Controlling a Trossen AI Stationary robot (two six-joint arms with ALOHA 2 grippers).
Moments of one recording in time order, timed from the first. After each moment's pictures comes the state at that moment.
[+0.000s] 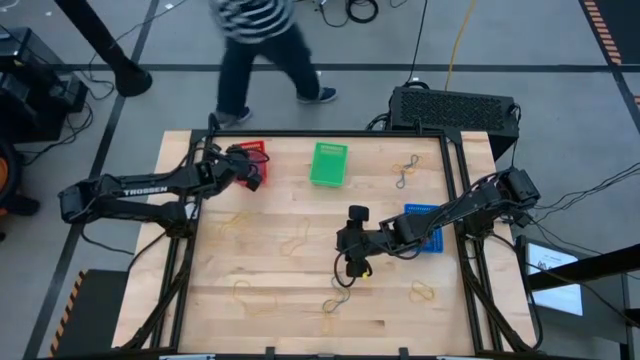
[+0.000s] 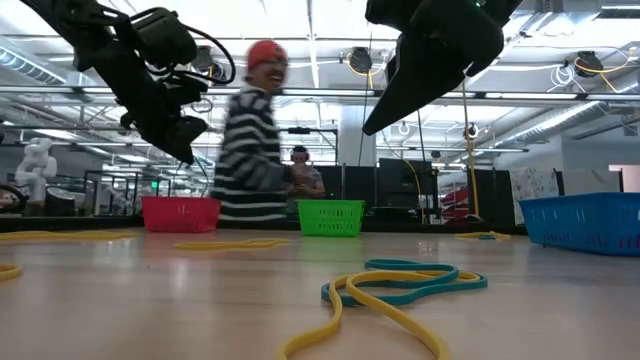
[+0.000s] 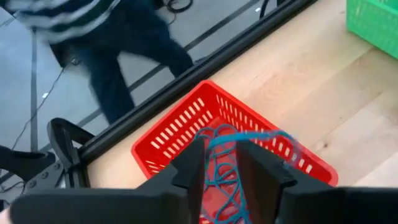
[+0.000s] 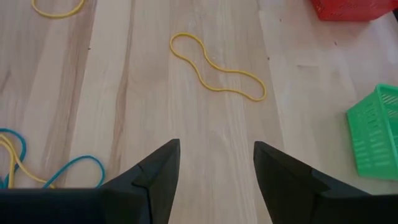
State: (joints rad) left arm 0.40 1.02 0.54 -0.31 -0.62 -0.20; right arm 0.29 1.65 1.09 -0.33 0.36 0.18
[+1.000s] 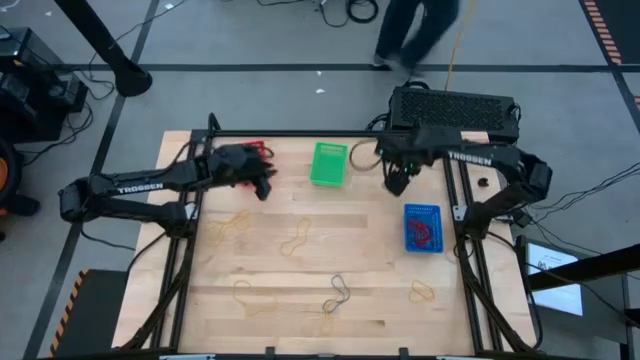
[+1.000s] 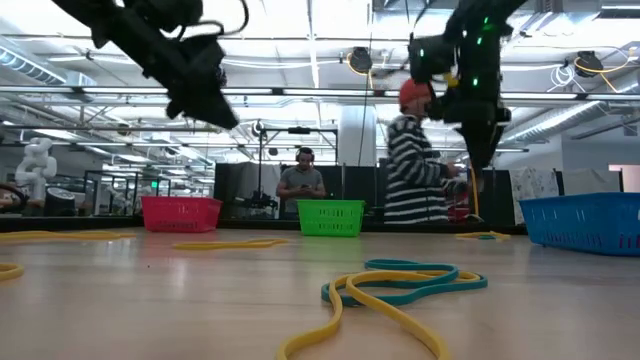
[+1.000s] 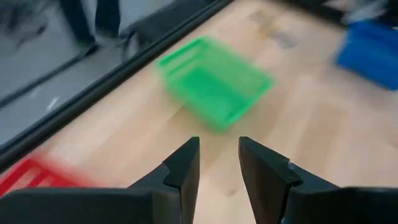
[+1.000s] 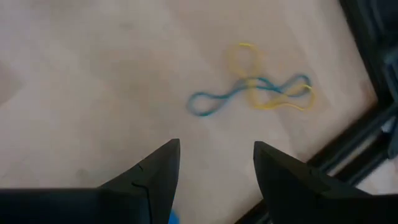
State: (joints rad) left arm 0.34 1.02 0.67 -0.21 -0.13 -0.21; right arm -0.49 1.50 1.17 -1.18 0.23 0.24
